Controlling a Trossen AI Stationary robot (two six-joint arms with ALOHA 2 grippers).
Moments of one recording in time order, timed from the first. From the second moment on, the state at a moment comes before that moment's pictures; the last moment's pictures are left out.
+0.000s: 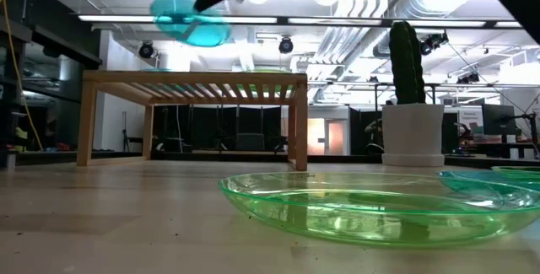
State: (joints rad) left arm -0.03 0.68 0.77 0.76 -0.21 -0.39; right arm 0.01 2.21 2.34 -0.78 0.46 -0.73
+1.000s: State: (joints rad) left arm -0.03 0.67 0.77 0.73 -0.21 -0.36; right arm -0.12 2.38 2.32 -0.46 0.32 -0.73
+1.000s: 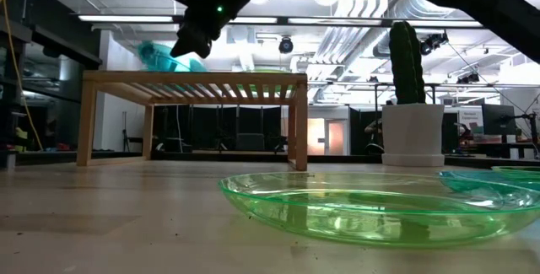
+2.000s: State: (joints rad) left arm -0.03 0.67 0.77 0.63 -0.21 -0.34; right arm -0.11 2.12 2.33 -1.05 0.18 -0.31
